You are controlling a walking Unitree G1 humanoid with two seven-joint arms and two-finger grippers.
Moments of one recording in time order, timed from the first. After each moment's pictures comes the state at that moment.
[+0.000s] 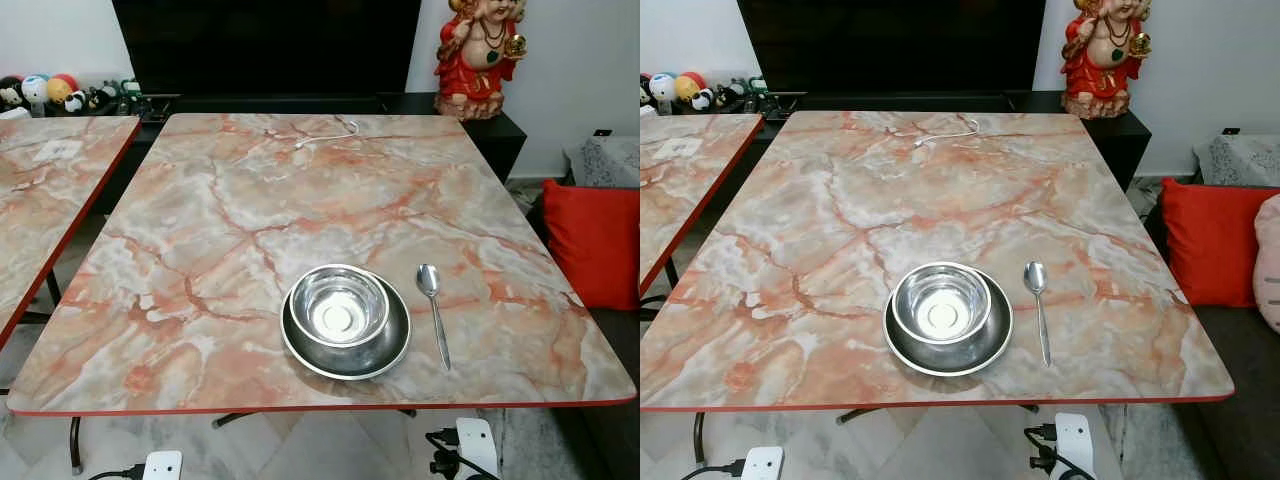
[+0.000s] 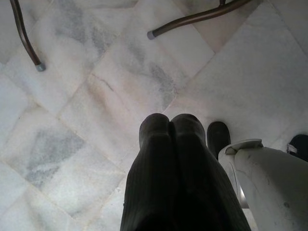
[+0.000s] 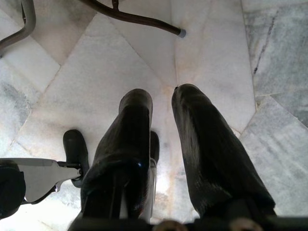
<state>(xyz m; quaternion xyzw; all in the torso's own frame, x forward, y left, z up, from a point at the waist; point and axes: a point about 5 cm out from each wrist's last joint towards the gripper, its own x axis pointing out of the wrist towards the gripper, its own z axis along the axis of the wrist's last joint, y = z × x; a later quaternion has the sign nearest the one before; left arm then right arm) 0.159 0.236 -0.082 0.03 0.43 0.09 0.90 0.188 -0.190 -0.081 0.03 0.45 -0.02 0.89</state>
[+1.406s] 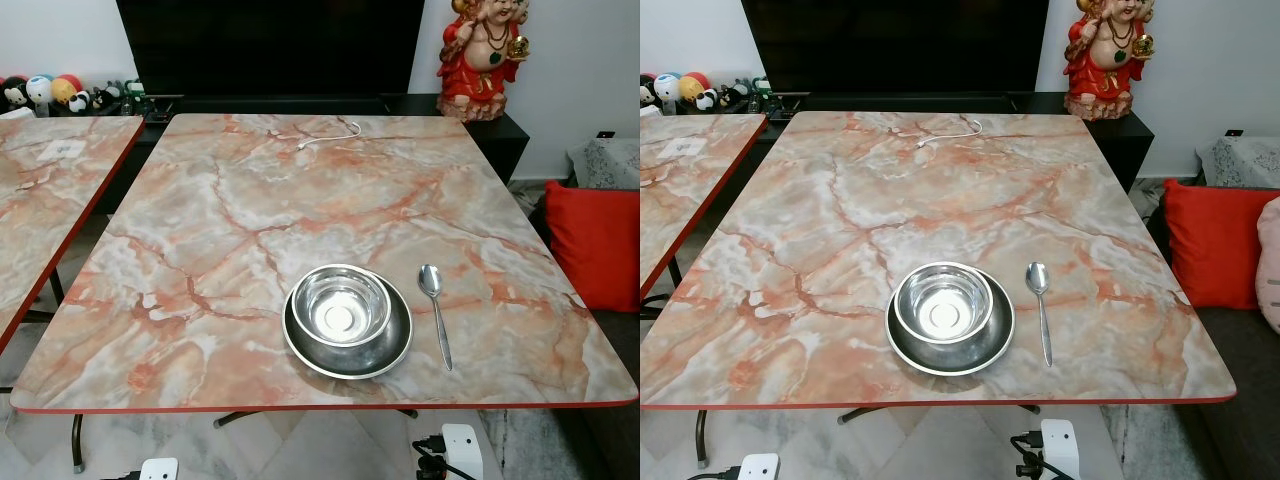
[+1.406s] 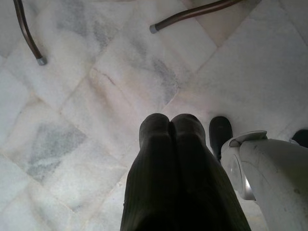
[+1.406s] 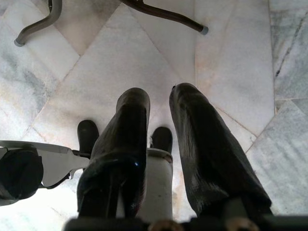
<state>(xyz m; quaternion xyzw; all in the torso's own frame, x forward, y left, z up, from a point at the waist) 0.150 0.240 -0.084 0.03 0.44 0.08 0.90 0.181 -0.173 -0.085 0.04 0.45 0.03 0.89</state>
